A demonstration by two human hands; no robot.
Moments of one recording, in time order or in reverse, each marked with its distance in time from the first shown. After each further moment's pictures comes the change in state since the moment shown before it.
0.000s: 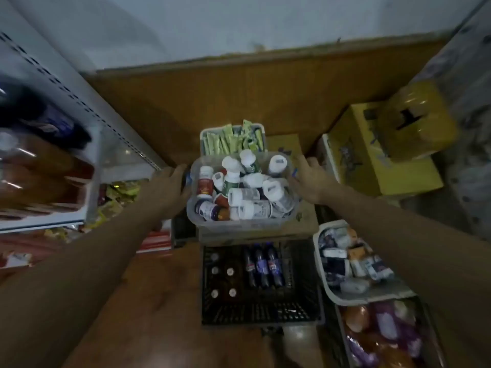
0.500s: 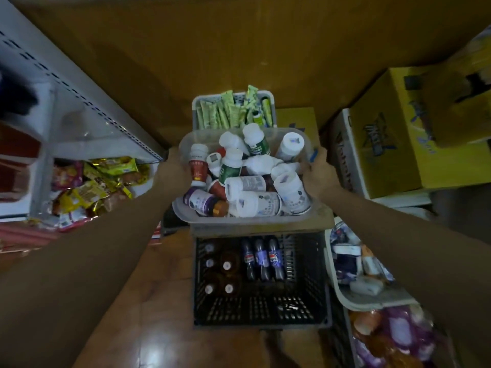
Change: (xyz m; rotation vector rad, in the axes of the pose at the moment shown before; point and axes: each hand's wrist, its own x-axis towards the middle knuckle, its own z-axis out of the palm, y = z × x) left_hand 0.095 -0.010 0.131 -0.489 -0.059 -0.321; right_hand 0.079 0.025 0.088 0.376 0.233 0.254
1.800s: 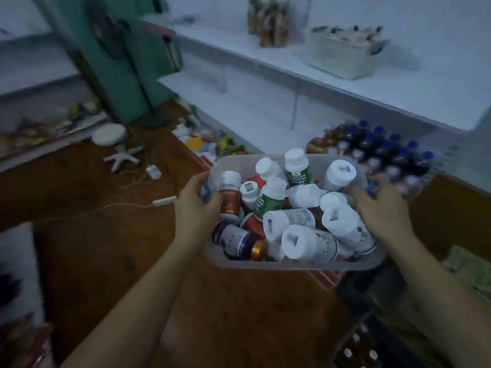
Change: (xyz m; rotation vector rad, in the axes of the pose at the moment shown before) left_hand -0.703 -0.359 -0.382 -0.647 1.112 -0.353; right_hand -0.648 -0.399 0.123 -0.013 -0.197 -0.847
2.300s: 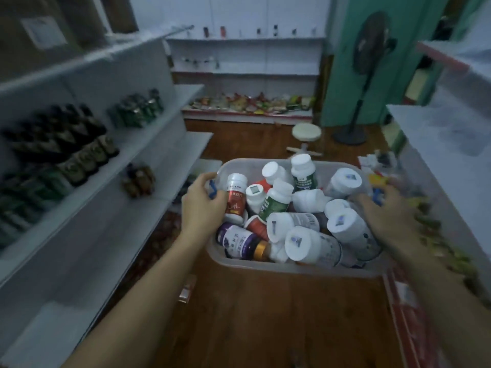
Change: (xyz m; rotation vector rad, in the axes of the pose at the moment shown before) left_hand -0.024 -0.131 -0.297 0.097 0.824 -0.473; right_hand -0.052 -0.290 0.328 0.067 -0.682 -0.612
